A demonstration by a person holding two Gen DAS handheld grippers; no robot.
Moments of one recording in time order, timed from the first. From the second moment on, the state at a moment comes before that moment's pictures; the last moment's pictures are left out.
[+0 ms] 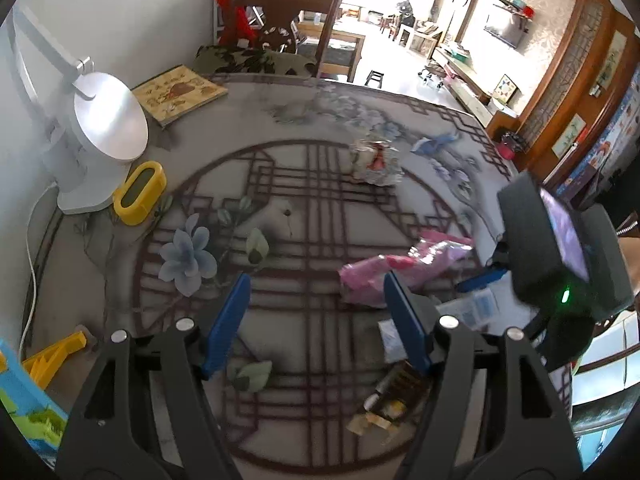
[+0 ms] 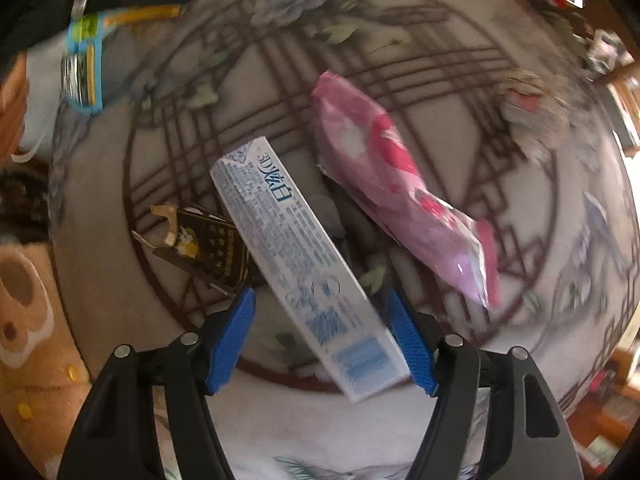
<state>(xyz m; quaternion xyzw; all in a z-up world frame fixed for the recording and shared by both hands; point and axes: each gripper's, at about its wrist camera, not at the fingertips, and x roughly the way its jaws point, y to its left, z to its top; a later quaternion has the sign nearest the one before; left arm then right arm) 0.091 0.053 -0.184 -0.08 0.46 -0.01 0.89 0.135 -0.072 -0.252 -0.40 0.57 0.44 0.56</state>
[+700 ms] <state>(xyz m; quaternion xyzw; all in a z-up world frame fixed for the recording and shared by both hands) 0.160 -0.027 -0.249 0.07 0.51 -0.16 0.84 0.095 -0.282 -0.205 0.12 0.60 0.28 0.74</state>
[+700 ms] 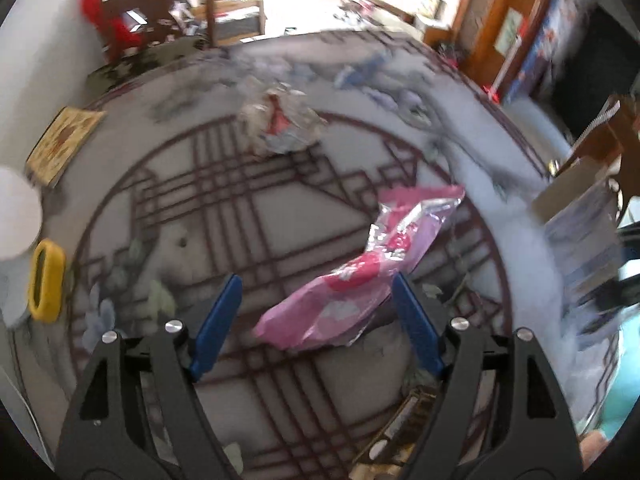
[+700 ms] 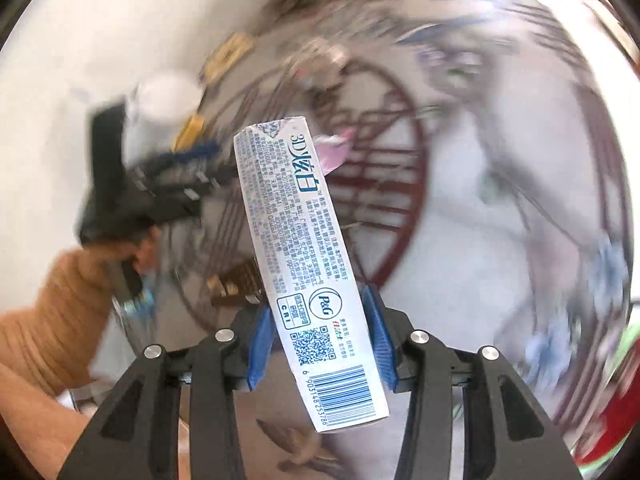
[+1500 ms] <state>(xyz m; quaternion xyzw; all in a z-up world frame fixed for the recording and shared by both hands) 0.101 -0.039 -0.195 -0.03 0.47 -0.13 0.87 0.034 -0.279 -0.169 0.22 0.53 0.21 0.79</state>
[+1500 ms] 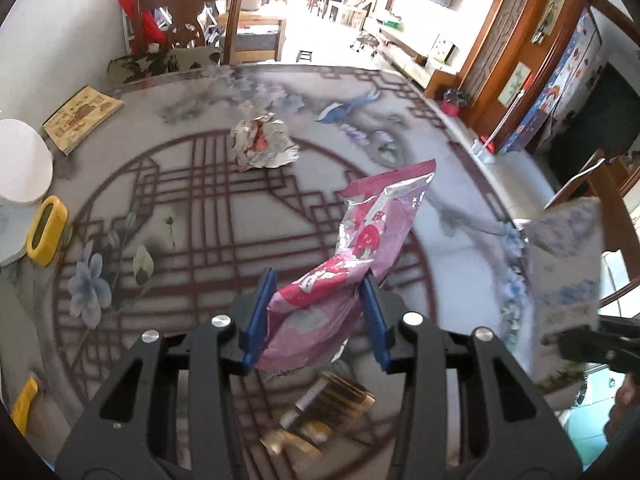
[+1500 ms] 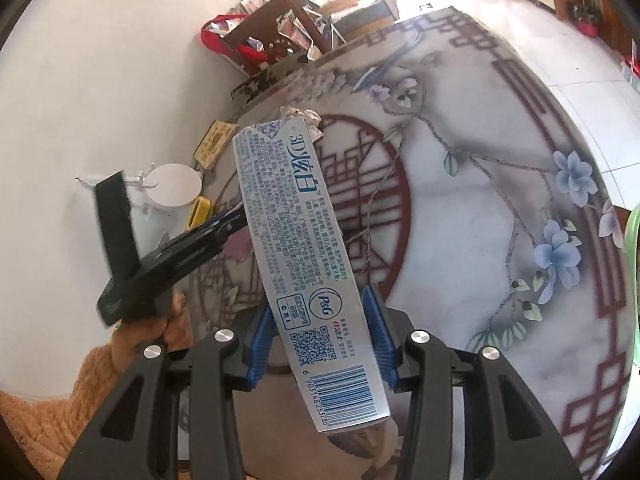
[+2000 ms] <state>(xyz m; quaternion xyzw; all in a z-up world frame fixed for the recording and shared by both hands) 0.053 -0.076 -0.140 -0.03 0.42 -0.13 0.90 0.003 -0.293 -0.148 0.21 0.50 0.20 0.82</state>
